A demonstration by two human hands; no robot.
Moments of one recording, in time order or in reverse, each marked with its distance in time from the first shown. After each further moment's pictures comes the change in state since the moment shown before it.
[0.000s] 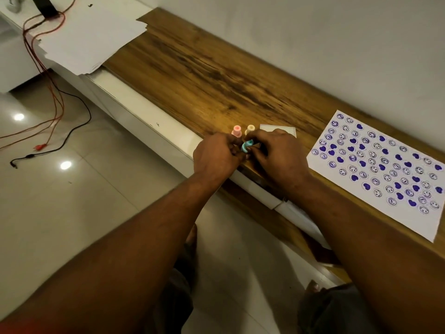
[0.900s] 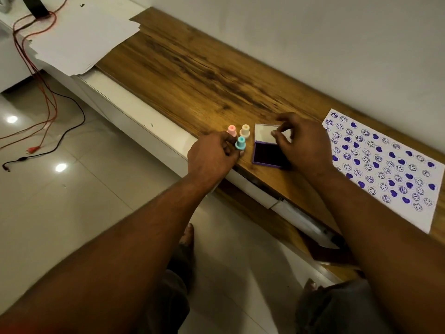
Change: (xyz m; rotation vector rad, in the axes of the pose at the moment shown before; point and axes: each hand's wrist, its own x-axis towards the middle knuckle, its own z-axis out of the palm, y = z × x) left_hand 0.003 -0.009 0.008 -0.039 0.046 0.050; right_hand 0.006 0.050 -0.026 0.045 0.088 0.170
